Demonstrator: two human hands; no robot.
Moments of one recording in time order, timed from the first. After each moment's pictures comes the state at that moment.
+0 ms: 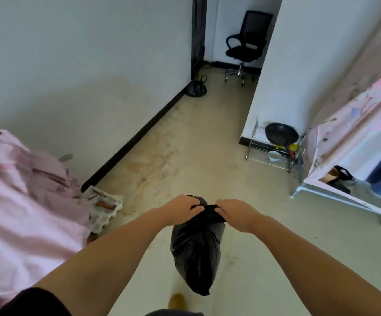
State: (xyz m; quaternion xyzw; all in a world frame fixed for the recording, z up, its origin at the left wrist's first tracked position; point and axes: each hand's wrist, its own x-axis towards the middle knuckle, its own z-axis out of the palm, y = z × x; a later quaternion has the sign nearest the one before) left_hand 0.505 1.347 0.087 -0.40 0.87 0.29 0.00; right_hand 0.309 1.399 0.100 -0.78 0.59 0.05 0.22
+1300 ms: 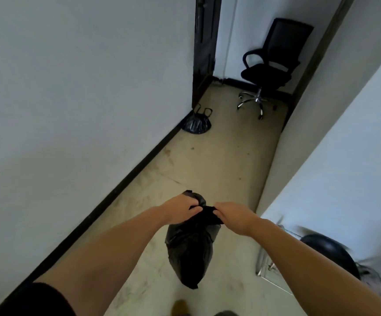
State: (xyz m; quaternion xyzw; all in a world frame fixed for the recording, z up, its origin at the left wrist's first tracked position) left_hand 0.233 0.467 0.088 -0.43 0.87 0.26 0.03; right_hand 0.038 0.509 0.100 -0.80 0.55 0.07 0.23
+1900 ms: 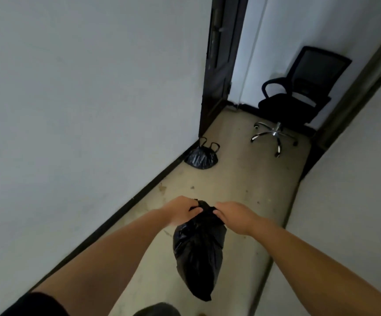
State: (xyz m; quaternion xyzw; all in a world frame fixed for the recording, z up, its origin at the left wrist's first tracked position) left_hand 0.133 0.099 0.101 -0.51 0.81 0.29 0.01; right_hand -0.064 0.112 0.116 -0.83 0.51 0.06 0.21
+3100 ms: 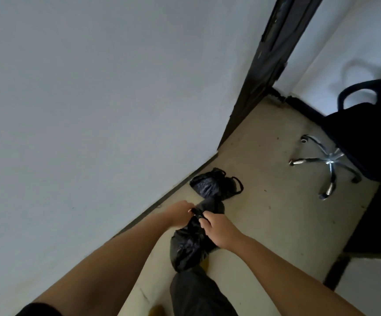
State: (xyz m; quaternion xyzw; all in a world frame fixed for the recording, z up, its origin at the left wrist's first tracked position) left_hand 0.158 -0.503 -0.012 -0.62 0.67 0.40 0.08; right_hand -0.004 -0.497 -0.006 -0.75 0.50 0.06 0.43
